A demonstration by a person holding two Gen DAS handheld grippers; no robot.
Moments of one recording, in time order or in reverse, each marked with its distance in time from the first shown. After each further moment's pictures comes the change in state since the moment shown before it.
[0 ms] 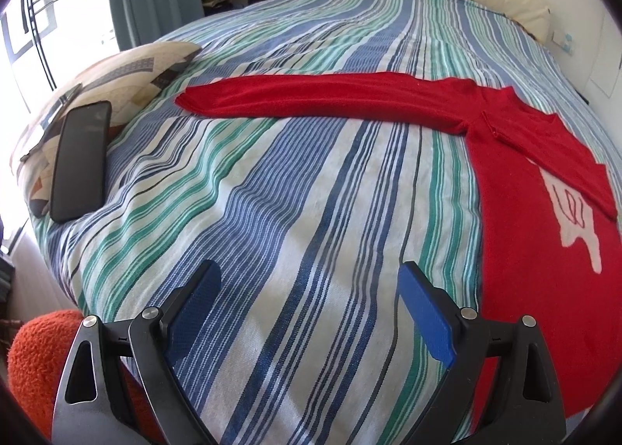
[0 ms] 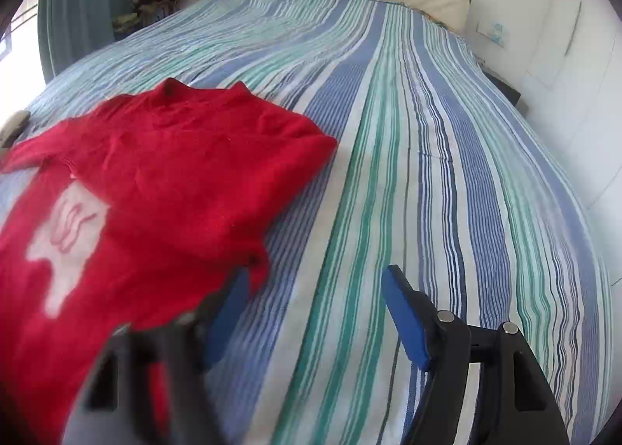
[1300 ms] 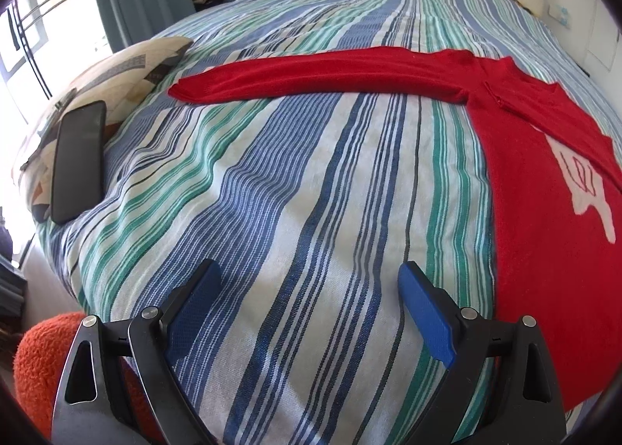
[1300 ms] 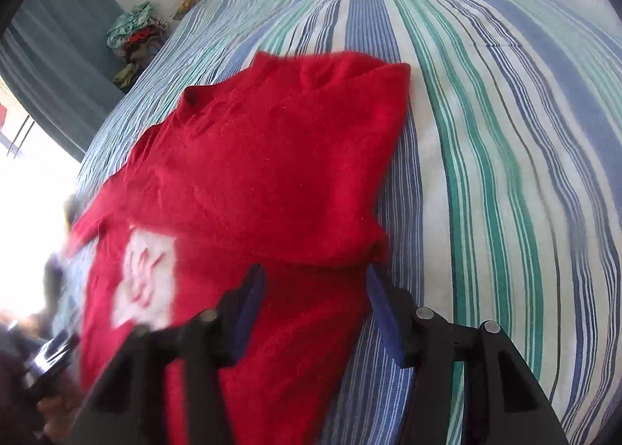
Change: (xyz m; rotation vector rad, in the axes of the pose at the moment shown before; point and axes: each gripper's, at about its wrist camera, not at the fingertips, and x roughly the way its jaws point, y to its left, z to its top) left arm 0.006 -0.004 -0.011 0.061 0.047 0.031; right arm 0.038 0.027 -0.021 0.356 0.162 0.280
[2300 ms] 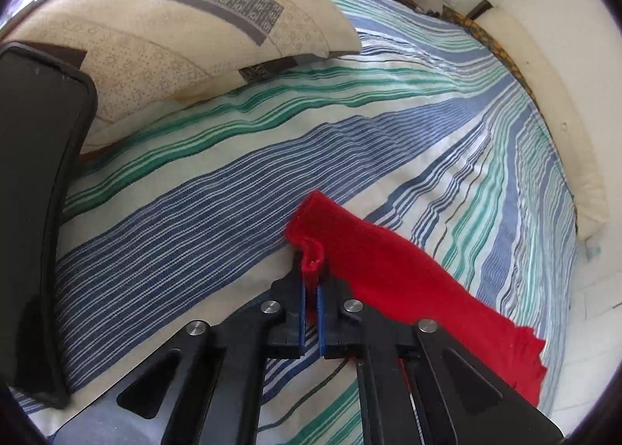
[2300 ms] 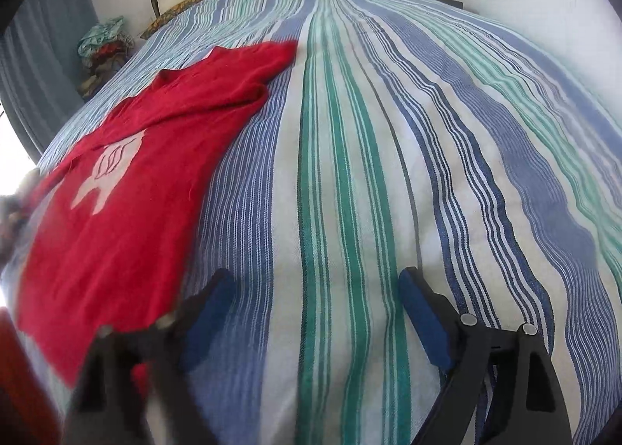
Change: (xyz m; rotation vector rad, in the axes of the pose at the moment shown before) left arm 0.134 0.173 0.158 -0.675 0.032 -0.151; right arm -0.075 -0.032 -0.155 0.001 -0.172 -0.244
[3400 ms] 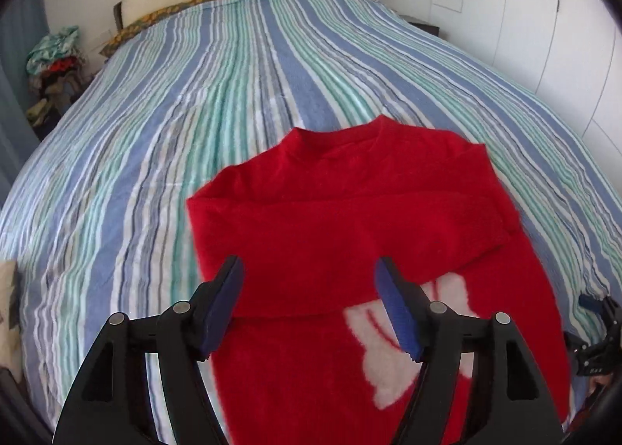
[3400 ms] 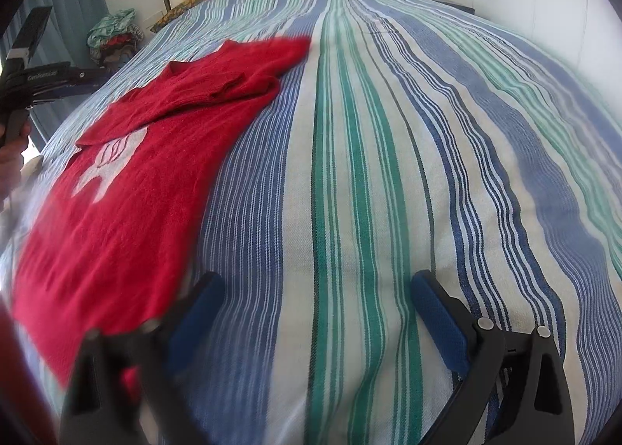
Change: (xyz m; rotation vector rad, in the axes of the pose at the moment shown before) left arm -0.077 -0.288 -0.236 1.125 0.014 -0.238; right arm 0.004 0.002 -0.003 -0.037 -0.004 0.017
